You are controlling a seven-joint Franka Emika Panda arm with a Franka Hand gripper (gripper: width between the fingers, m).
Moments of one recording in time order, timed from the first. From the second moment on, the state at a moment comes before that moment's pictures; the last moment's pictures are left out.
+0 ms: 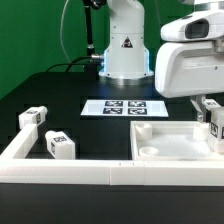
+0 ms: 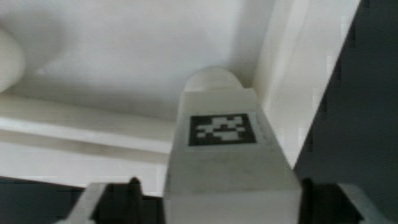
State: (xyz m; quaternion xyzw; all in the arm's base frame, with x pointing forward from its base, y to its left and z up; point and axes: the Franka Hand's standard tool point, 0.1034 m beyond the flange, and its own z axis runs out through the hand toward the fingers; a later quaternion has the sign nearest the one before) arm 0.636 0.108 0.084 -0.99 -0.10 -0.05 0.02
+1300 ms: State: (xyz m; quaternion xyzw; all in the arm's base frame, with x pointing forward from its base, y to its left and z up) arm 0.630 0.112 0.082 -0.87 0.49 -0.03 0.07
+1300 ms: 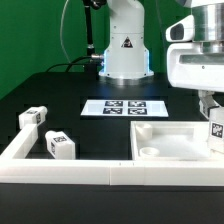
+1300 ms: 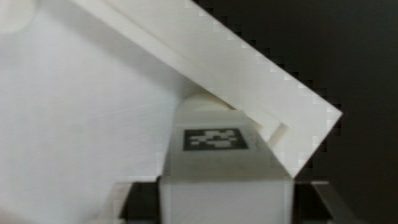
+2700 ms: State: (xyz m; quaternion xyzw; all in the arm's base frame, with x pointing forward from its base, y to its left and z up) arm 0.628 0.117 0.077 -1.00 0.00 -0.06 0.03
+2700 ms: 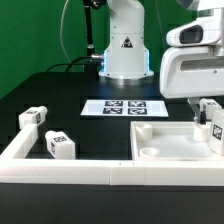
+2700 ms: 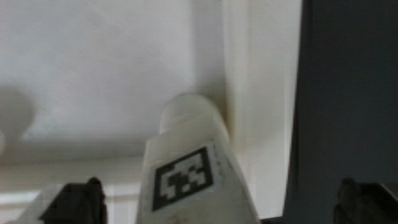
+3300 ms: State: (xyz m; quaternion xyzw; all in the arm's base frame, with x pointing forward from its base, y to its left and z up) arm 0.637 0.111 0.082 -0.97 -0.22 -0.06 0.00
